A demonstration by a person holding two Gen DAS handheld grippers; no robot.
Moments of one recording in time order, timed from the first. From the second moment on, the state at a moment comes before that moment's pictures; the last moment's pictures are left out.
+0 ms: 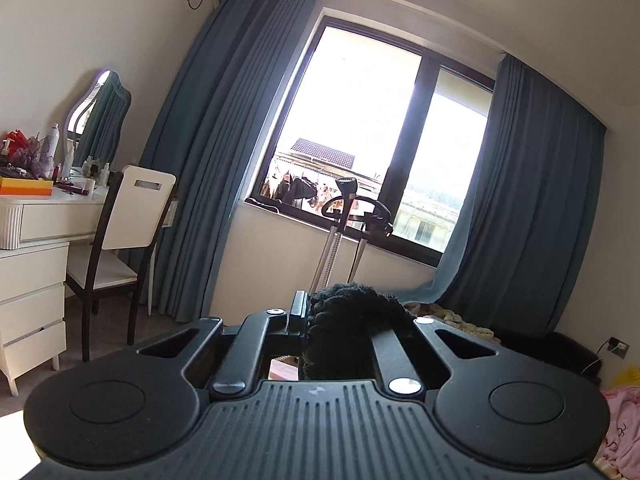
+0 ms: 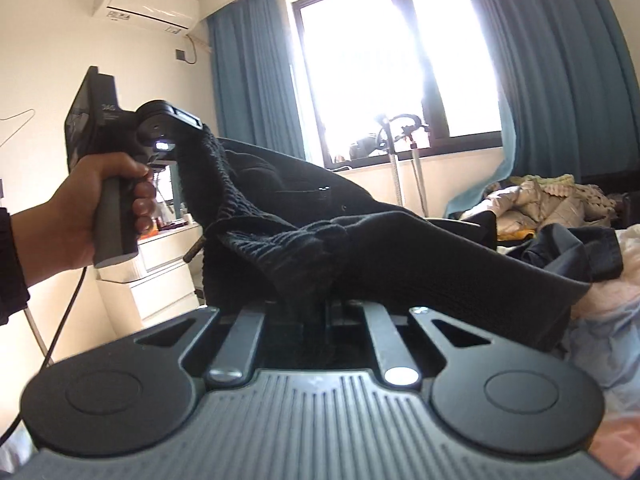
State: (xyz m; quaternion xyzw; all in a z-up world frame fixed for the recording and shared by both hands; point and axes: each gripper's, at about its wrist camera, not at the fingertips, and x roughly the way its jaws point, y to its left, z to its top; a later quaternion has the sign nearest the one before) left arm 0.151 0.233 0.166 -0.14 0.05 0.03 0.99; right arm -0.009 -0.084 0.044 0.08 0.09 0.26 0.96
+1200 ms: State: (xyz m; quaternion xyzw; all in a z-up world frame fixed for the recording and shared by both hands) left arm 0.104 0.367 0.061 -0.14 0.20 0.19 0.95; right arm 0.029 0.038 0.005 -0.01 0.20 0.39 0.90
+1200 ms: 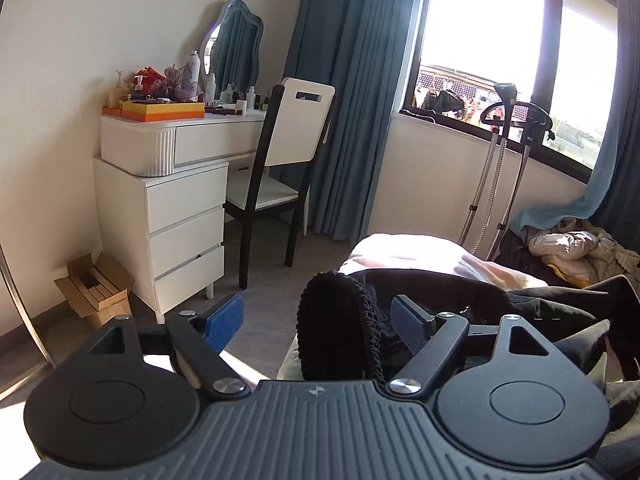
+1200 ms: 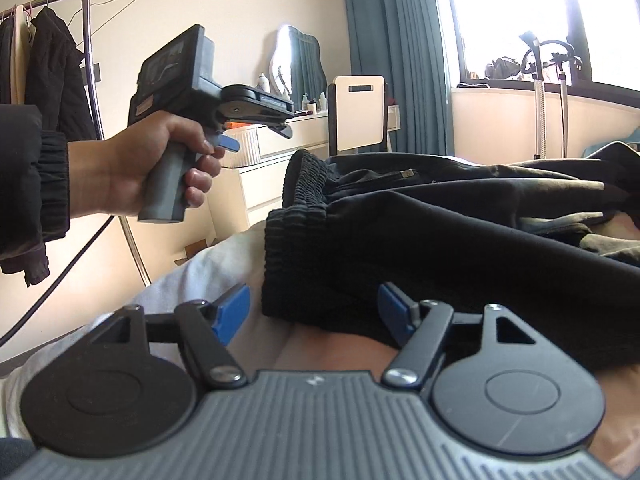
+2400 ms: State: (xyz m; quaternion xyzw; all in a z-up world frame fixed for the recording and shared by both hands) left arm 0.101 0.160 -0.048 -0.32 0.40 0.14 0.84; right arm -0.032 -0.208 -0.035 0.04 0.20 0.16 0.97
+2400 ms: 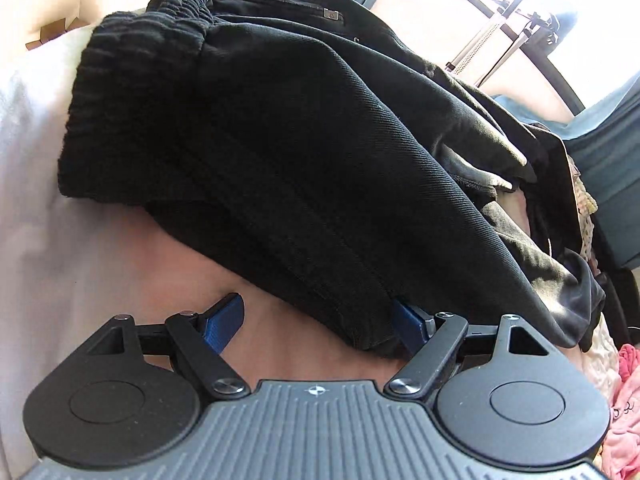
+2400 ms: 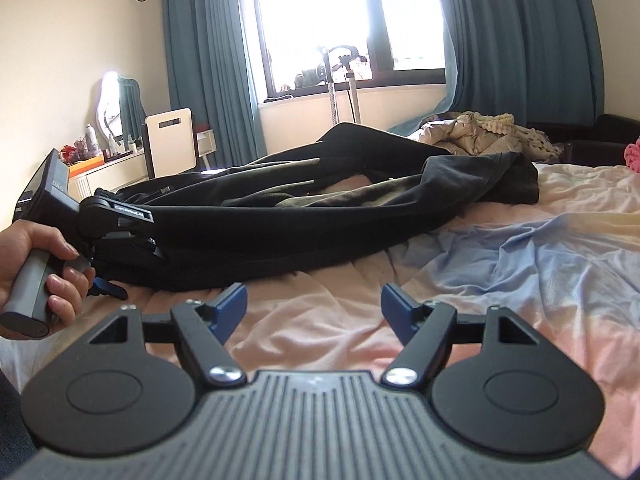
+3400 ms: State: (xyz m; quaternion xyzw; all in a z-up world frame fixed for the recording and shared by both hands) left arm 0.056 0.197 -0.025 -0.47 0.21 0.05 0.85; right arm -0.001 -0.239 -0.056 0.11 0.23 0.06 0.97
